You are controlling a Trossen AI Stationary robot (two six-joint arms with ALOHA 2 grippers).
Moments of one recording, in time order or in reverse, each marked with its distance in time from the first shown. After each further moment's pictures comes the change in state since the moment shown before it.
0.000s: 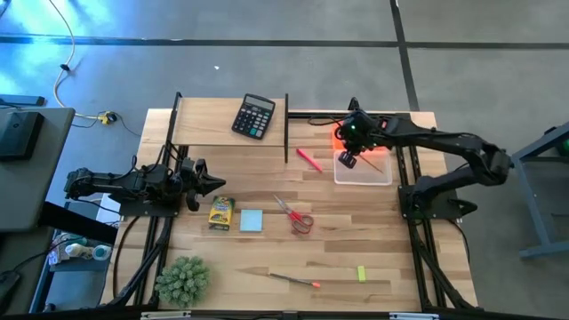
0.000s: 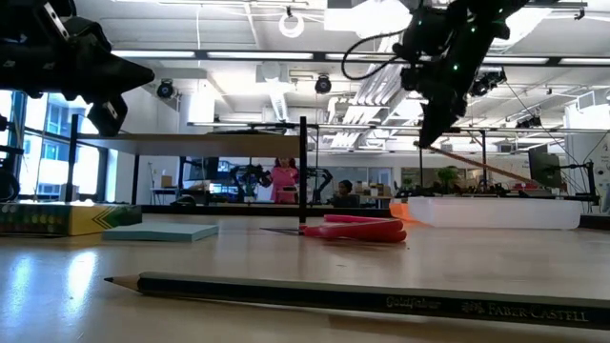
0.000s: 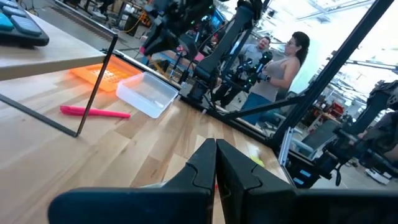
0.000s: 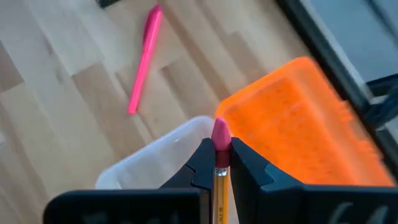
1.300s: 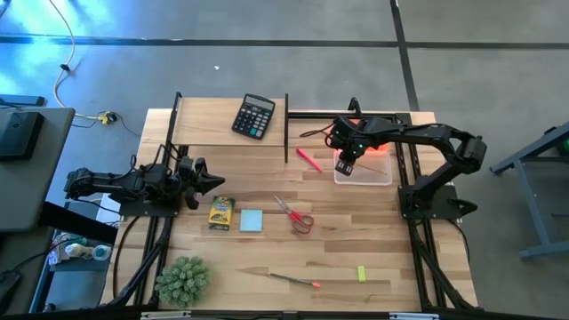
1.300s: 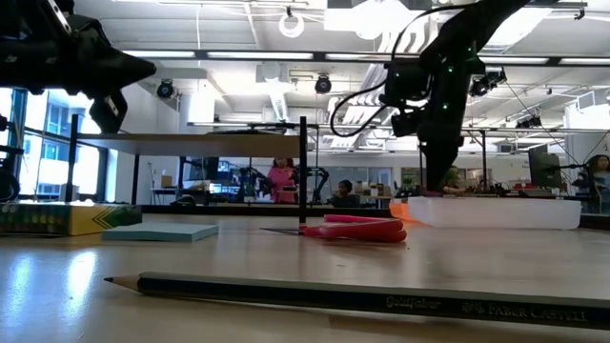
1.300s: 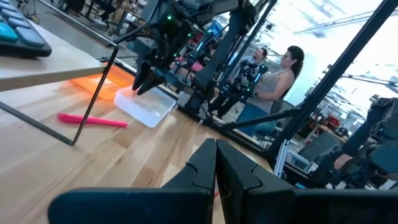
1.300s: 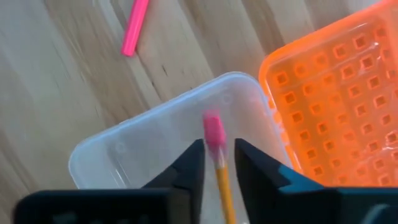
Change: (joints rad) left arm 0.000 0.000 0.000 0.044 -0.017 -0.026; right arm -0.026 0.230 0.000 -0.021 -0.081 -0.083
